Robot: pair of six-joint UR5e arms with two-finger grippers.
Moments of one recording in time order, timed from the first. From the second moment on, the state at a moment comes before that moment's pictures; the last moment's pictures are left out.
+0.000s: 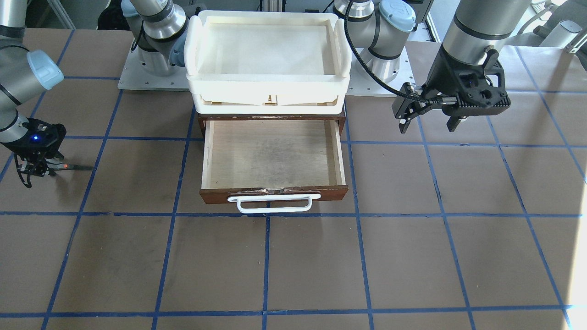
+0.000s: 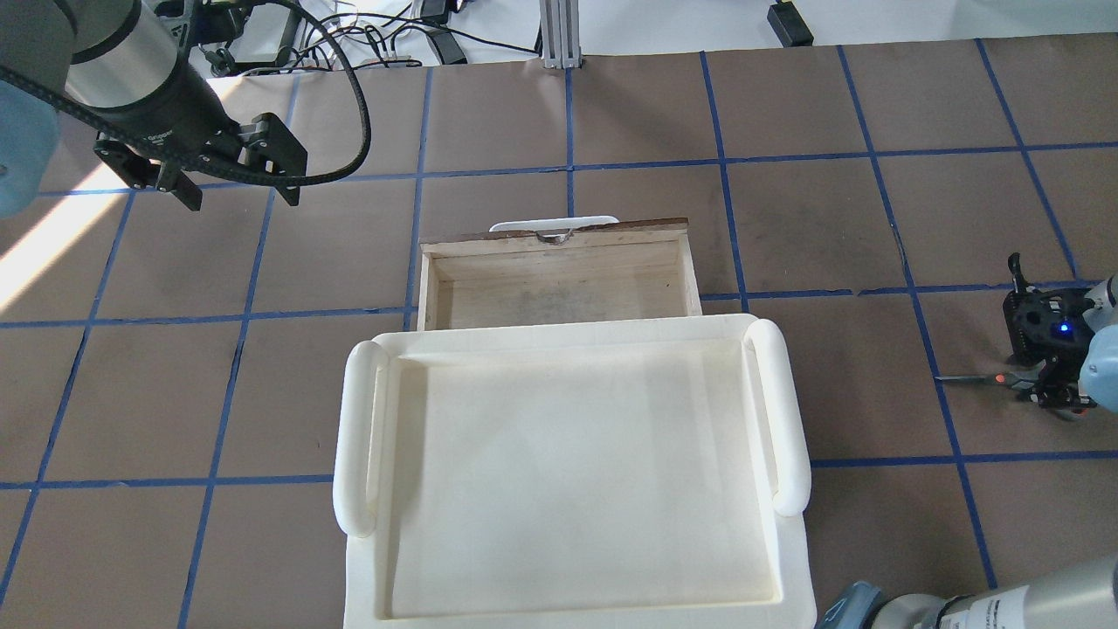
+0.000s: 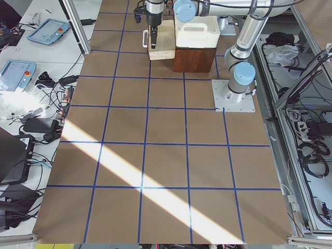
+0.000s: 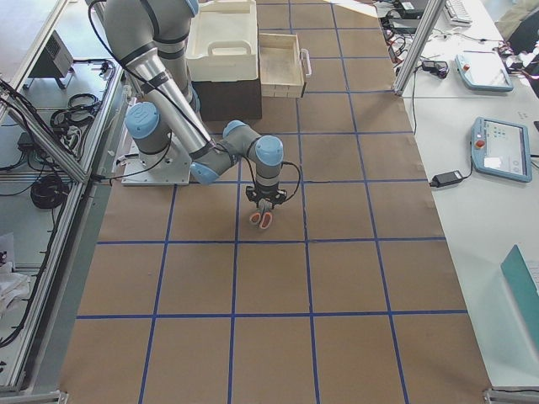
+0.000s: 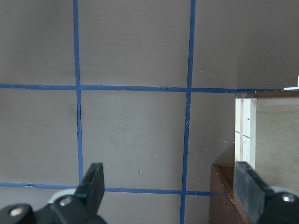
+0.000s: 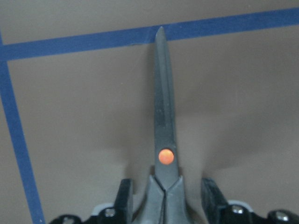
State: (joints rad) left arm -1.49 -1.55 -1.60 -1.48 1.61 0.05; right arm 0.83 -1.32 2.20 -2.45 -1.62 -2.20
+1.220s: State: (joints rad) left arm -1.49 -1.54 -1.61 -1.48 1.61 0.05; right arm 0.88 -1.36 1.88 -2.23 -1.60 -2.22
